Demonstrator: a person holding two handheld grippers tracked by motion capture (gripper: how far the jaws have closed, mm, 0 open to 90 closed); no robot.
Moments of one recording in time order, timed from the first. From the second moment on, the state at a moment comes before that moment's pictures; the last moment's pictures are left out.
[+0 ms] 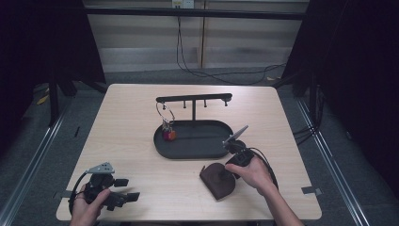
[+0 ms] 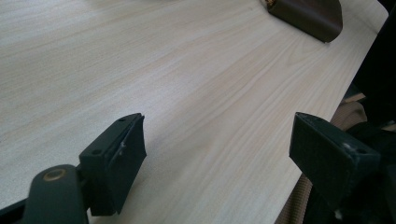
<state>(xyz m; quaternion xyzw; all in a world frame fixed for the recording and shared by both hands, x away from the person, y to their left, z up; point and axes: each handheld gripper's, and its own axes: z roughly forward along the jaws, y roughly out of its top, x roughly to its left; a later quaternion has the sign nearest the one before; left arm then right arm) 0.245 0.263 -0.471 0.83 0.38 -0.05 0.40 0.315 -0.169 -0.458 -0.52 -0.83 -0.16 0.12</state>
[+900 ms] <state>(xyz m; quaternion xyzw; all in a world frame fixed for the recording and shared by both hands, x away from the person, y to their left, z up) 0.249 0.268 -0.471 0.83 0.38 -0.05 0.40 0.311 -0.156 -0.416 -0.50 -0.85 -0.14 0.07</state>
